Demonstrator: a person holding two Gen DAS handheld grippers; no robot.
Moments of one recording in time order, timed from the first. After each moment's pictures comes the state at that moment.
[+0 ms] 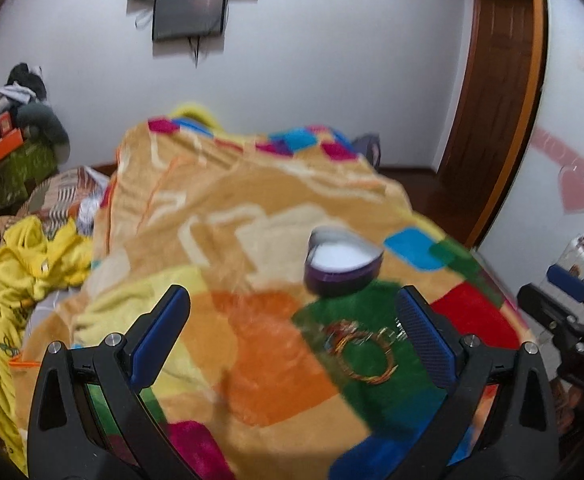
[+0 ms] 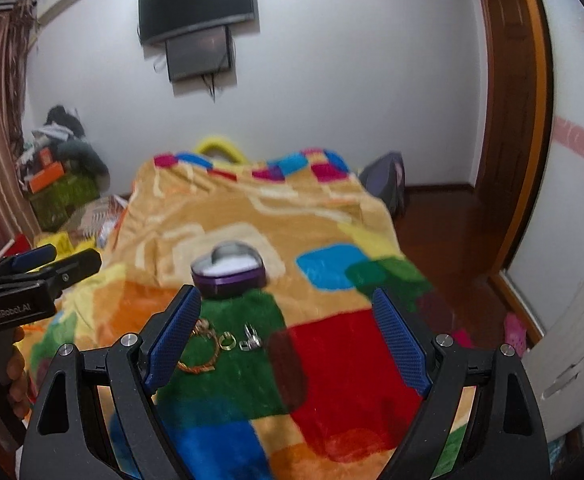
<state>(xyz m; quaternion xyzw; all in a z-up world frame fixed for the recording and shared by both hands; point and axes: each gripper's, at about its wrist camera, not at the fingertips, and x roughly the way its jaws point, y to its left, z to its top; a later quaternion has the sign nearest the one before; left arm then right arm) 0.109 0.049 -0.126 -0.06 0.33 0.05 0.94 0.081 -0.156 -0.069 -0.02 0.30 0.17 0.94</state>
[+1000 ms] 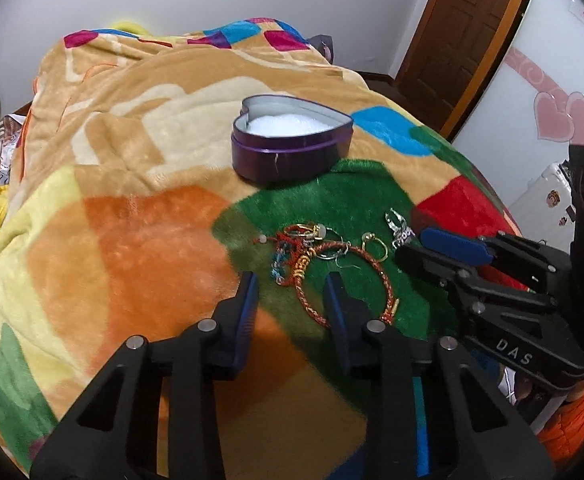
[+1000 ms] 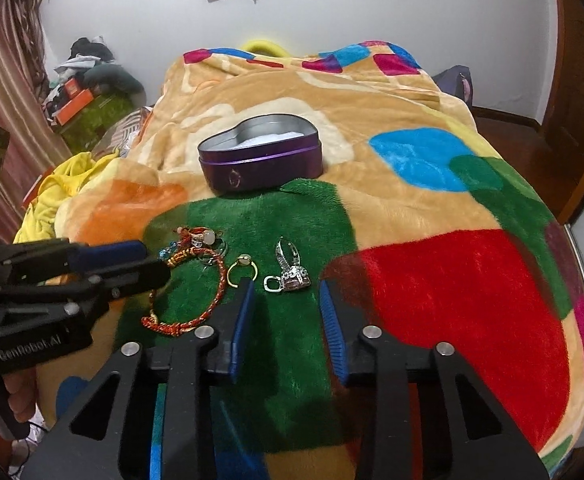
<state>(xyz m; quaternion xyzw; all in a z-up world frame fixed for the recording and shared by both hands) 0.158 0.021 -0.217 -0.07 0.47 -0.07 0.88 0.136 -0.126 -0.158 -0.04 0.44 0.26 0.86</state>
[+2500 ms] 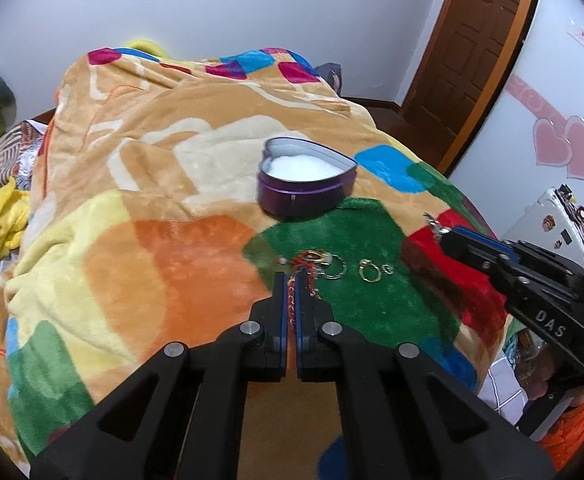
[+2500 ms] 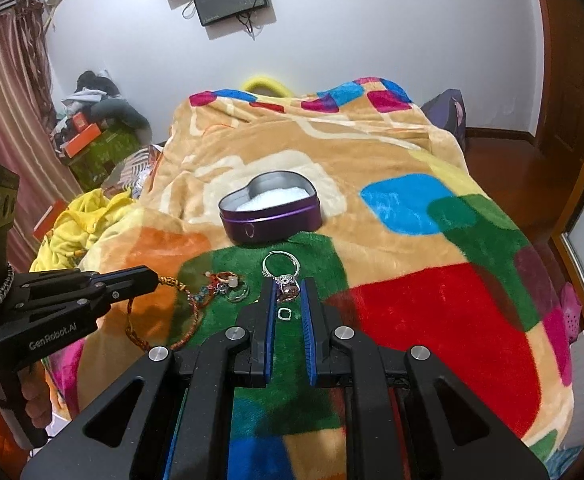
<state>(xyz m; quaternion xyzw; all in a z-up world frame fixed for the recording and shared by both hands) 0.136 0.042 -0.178 -0.08 0.43 -0.04 0.90 0.125 -0.132 -0.121 0.00 0.39 0.27 0.88</state>
